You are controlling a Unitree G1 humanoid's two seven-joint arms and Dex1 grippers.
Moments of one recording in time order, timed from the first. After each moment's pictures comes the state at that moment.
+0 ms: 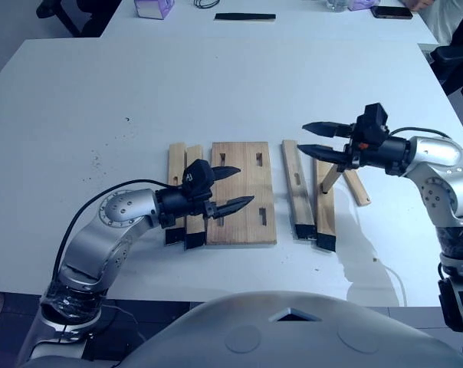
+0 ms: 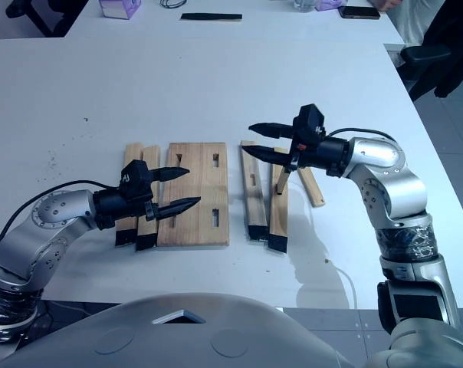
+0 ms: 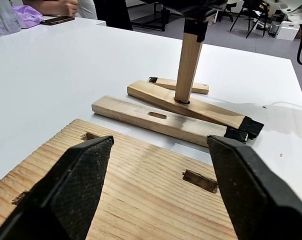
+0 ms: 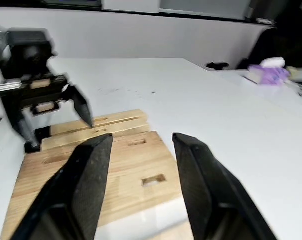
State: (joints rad) left arm 0.09 0.64 -0.13 -0.59 -0.51 0.52 -0.79; right arm -0.23 -0.69 0.00 -0.19 0.63 0.43 1.03
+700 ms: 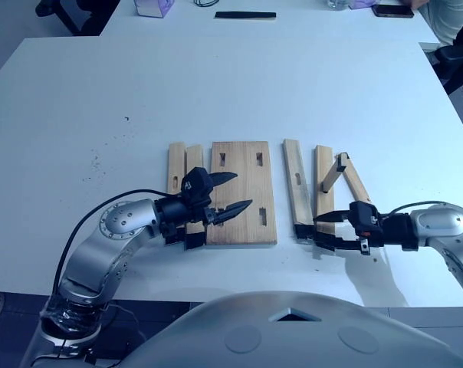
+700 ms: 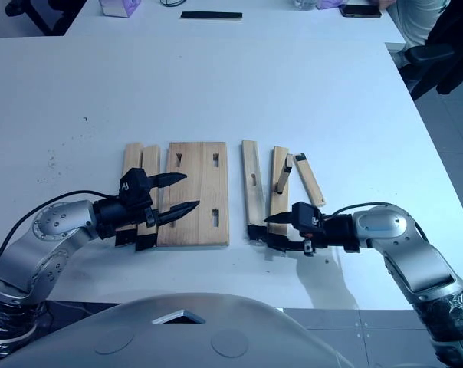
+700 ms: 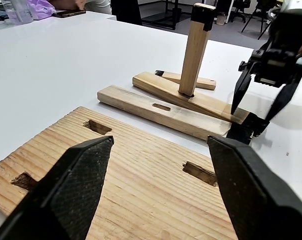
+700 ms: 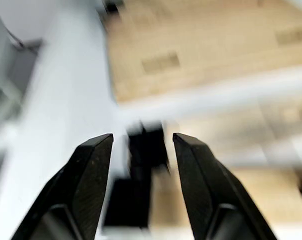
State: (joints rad) left arm 0.17 0.62 -0.13 -0.63 -0.48 0.50 -0.74; right arm 0.25 -0.94 0.14 -0.29 0.34 0.13 1.17
